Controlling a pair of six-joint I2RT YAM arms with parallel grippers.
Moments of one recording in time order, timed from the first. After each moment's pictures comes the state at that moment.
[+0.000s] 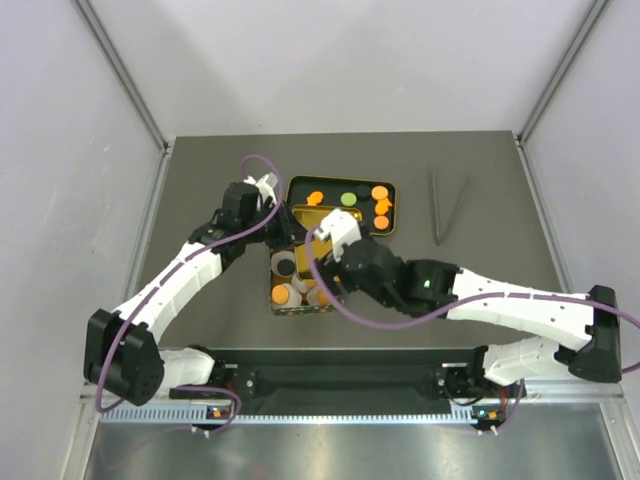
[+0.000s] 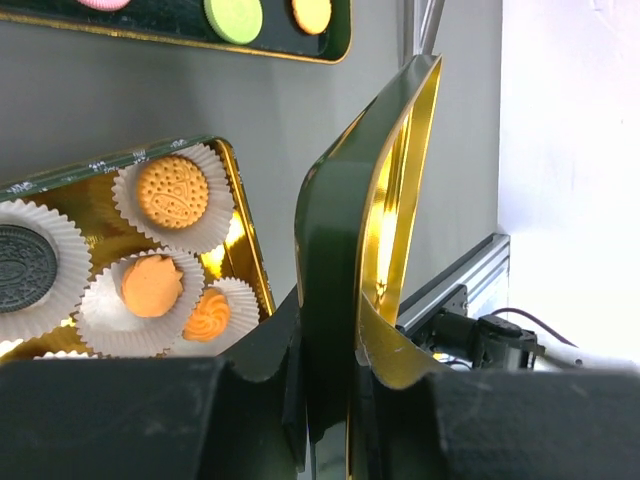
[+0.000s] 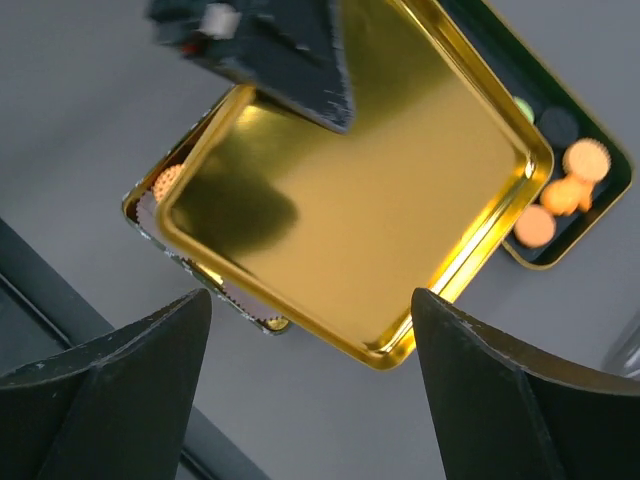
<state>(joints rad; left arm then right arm) -0.41 1.26 0.95 -0.28 0.45 -0.75 1.21 1.26 1.15 -0.44 0.48 0.18</state>
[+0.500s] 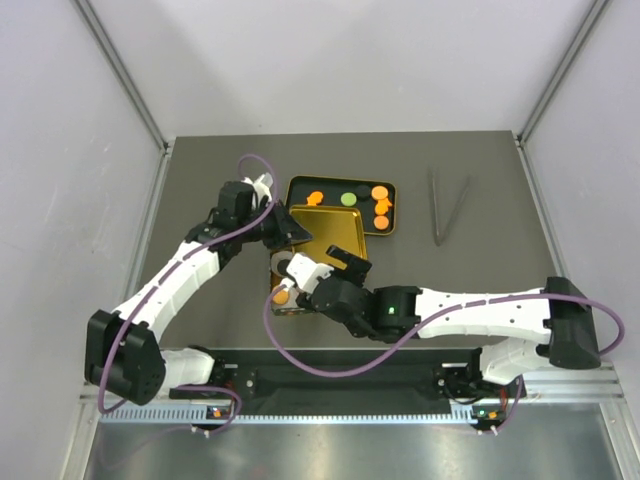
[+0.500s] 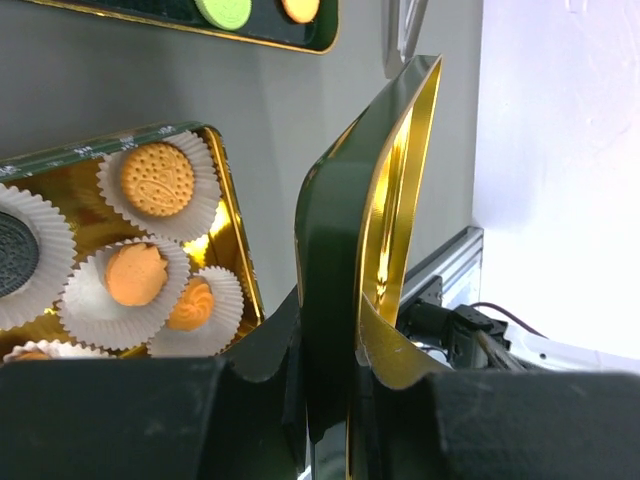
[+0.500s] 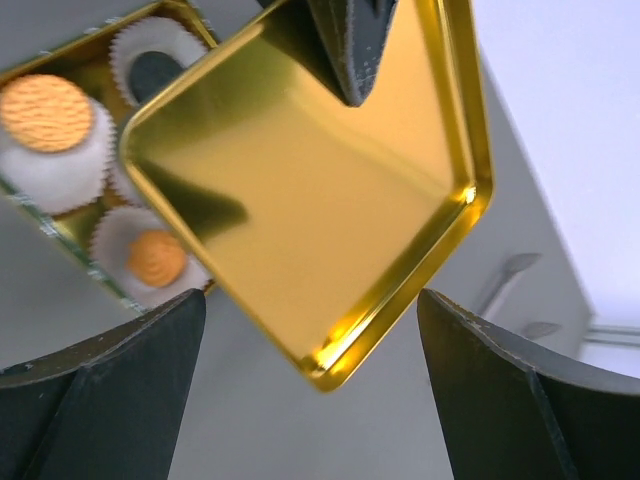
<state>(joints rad) -0.37 1.27 0.95 -0.29 0.52 -0.79 1.39 1.40 1.08 -0.33 0.79 -0.20</state>
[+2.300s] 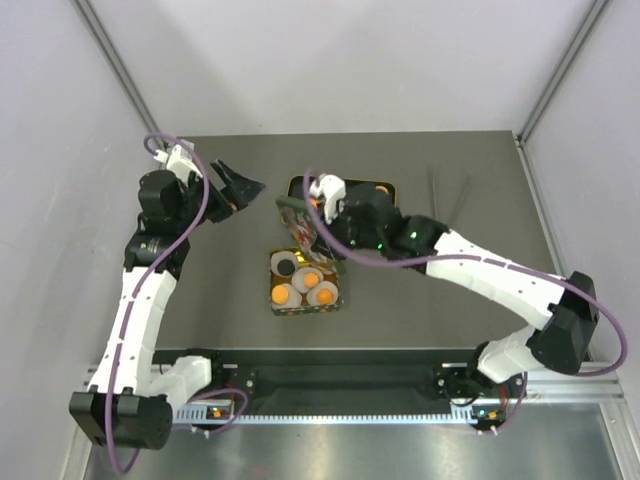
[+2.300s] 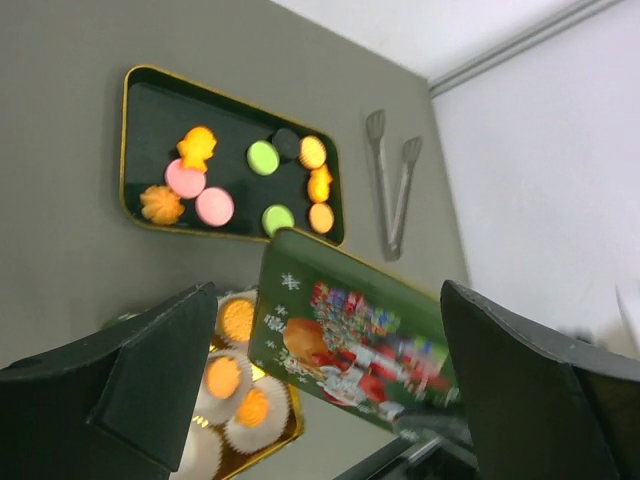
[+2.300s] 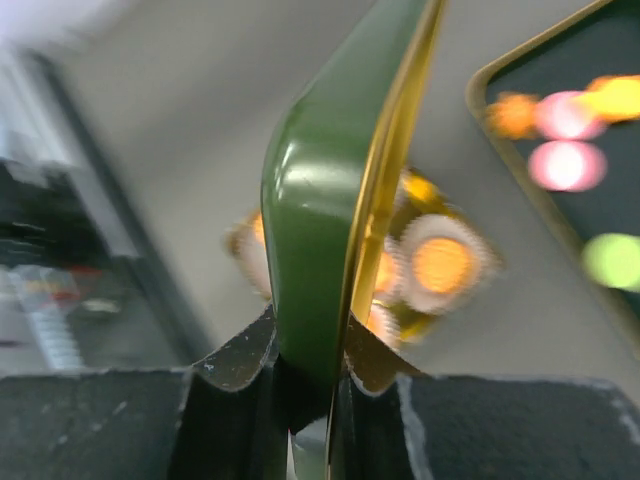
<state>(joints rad) -0.05 1.02 1.08 -0.33 0.46 -0.69 0.98 1.43 1.32 -0.42 -0.05 0.11</state>
